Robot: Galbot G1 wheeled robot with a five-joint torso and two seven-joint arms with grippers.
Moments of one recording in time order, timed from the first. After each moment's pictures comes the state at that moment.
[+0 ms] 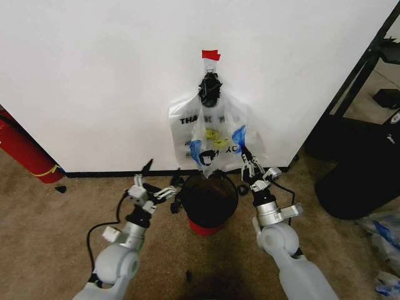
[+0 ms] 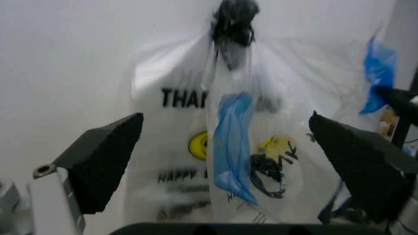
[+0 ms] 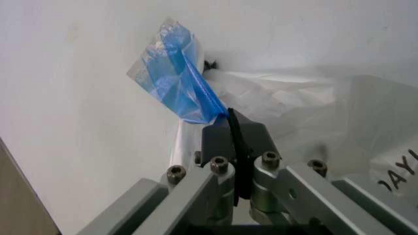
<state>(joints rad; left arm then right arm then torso) 1.27 -1.25 -0.28 -1.91 -0.39 -0.33 0.13 -1.17 1.34 0.28 1.81 0.90 0.36 -0.29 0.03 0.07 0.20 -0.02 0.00</state>
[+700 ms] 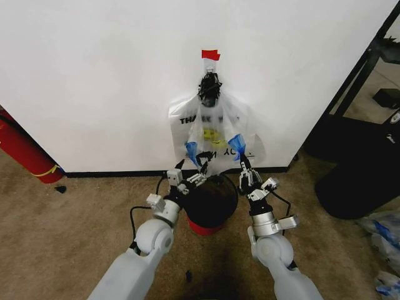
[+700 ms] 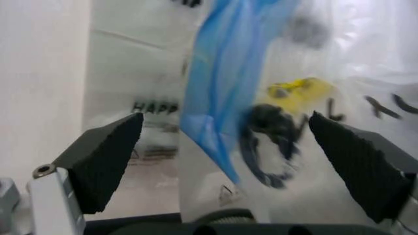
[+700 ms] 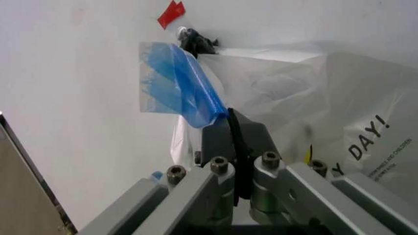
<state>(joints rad) 1.01 -1.28 -0.11 -1.75 -0.55 -0.07 -0.07 -1.23 1.36 0.29 1.79 0.85 0.39 -0.36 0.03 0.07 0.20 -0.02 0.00</state>
